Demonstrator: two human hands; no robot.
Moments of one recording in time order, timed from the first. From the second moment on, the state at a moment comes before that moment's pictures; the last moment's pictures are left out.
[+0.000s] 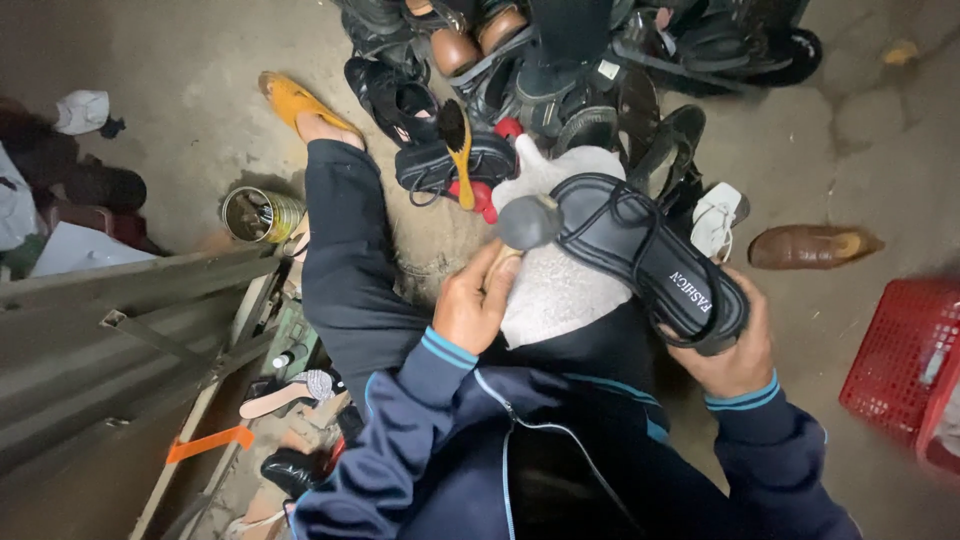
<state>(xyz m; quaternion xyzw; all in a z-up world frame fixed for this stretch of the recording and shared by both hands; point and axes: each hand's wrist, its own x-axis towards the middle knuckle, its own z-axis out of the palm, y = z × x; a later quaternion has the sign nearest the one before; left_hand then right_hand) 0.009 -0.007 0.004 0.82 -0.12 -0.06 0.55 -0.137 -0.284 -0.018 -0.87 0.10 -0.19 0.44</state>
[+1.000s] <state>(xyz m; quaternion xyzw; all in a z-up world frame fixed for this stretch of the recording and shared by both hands) 0.044 -0.019 0.023 0.85 -0.17 -0.10 0.49 -0.121 -0.288 -0.012 -0.87 0.08 -0.18 0.45</state>
